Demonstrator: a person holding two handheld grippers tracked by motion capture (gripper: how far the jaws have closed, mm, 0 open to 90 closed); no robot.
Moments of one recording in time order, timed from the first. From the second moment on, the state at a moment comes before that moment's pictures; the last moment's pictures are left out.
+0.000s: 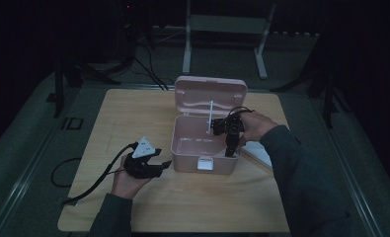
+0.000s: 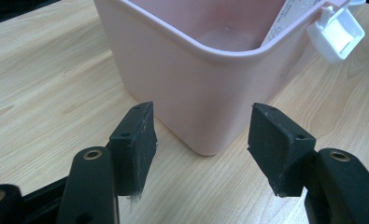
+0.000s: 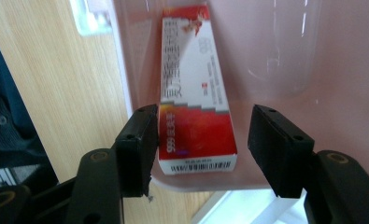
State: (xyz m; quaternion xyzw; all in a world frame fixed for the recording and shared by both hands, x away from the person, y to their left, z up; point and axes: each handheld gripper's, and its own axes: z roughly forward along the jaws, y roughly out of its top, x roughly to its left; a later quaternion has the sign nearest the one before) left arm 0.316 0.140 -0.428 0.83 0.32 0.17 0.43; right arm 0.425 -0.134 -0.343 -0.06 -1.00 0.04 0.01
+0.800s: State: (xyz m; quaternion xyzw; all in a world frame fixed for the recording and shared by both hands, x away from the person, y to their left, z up) left arm 0.316 0.141 -0.427 0.83 0.32 0.17 0.43; right arm 0.421 -0.133 -0.335 -0.03 -1.00 -0.02 -0.01
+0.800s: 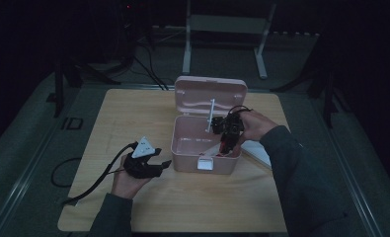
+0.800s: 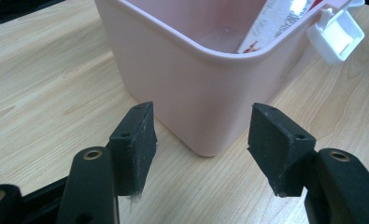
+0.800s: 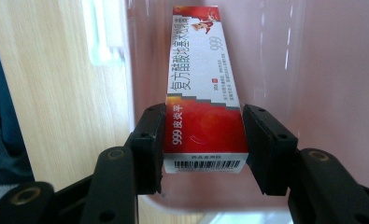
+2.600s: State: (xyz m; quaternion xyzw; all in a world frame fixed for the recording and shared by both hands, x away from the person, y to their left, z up) left arm 0.316 0.145 -0.426 0.82 0.32 0.18 0.44; right arm 0.417 -0.218 -0.303 -0.17 -0.98 -0.10 -0.07
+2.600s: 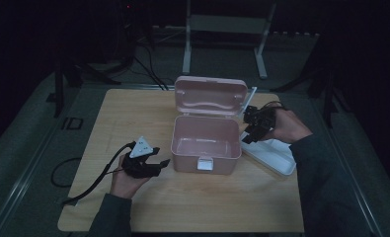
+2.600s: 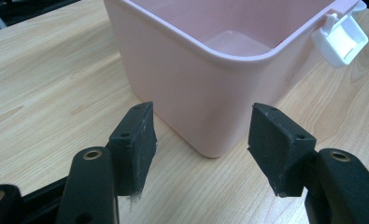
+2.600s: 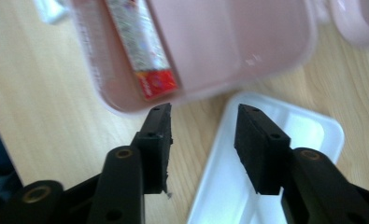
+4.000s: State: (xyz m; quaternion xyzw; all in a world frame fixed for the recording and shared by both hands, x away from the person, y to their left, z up) left arm 0.316 0.145 -0.428 0.82 0.32 0.17 0.43; right arm 0.479 -0.325 -0.426 -0.31 -0.95 0.01 -0.05
